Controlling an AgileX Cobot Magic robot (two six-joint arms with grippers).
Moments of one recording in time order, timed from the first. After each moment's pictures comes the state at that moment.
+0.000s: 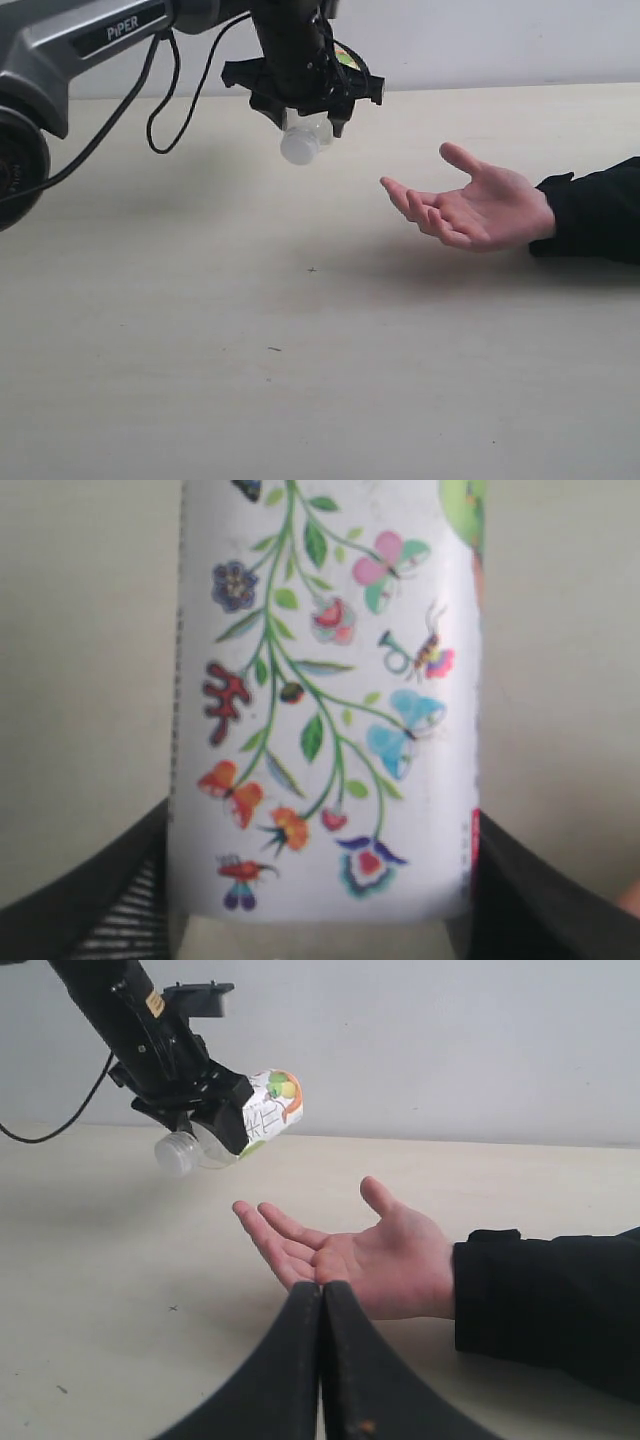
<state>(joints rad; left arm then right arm) -0.51 2.40 -2.29 0.11 1.17 -0.39 0.36 0.00 -0.14 0.03 0.42 0.09</state>
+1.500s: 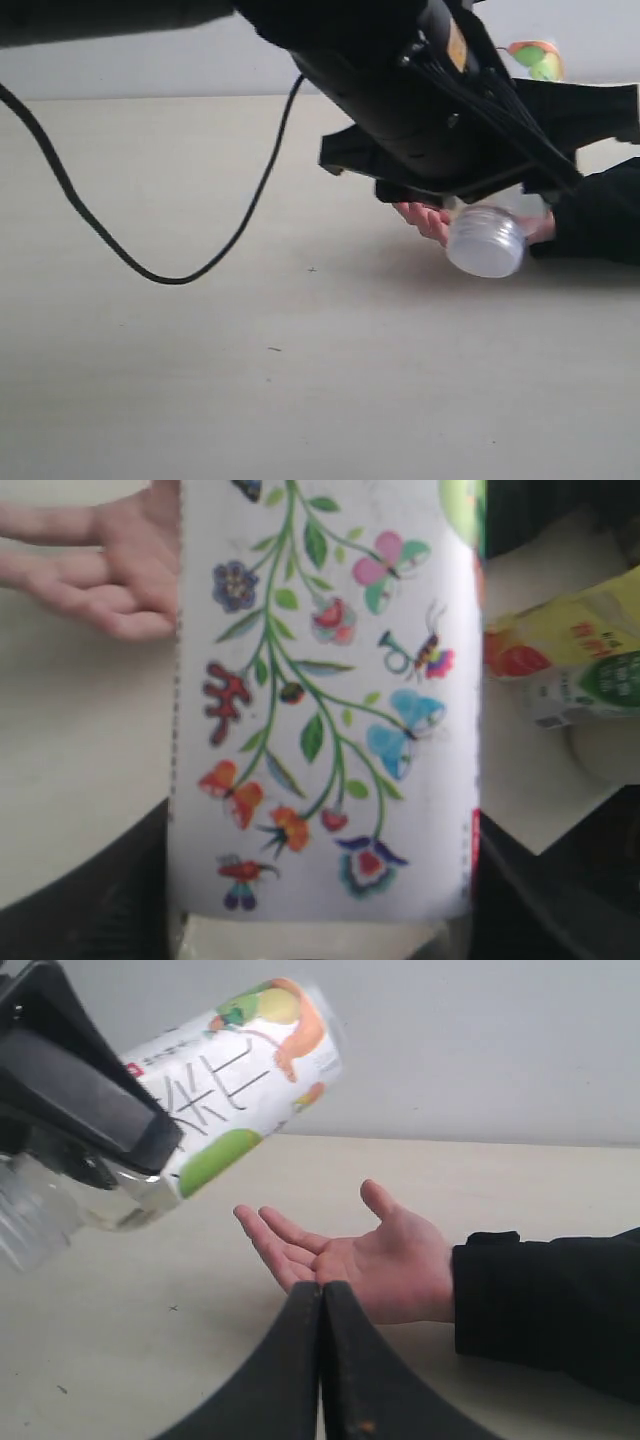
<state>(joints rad) -0.95 1.80 -1.56 -0.06 0.73 -0.71 0.36 0.00 -0.14 0.03 0.42 0.09</state>
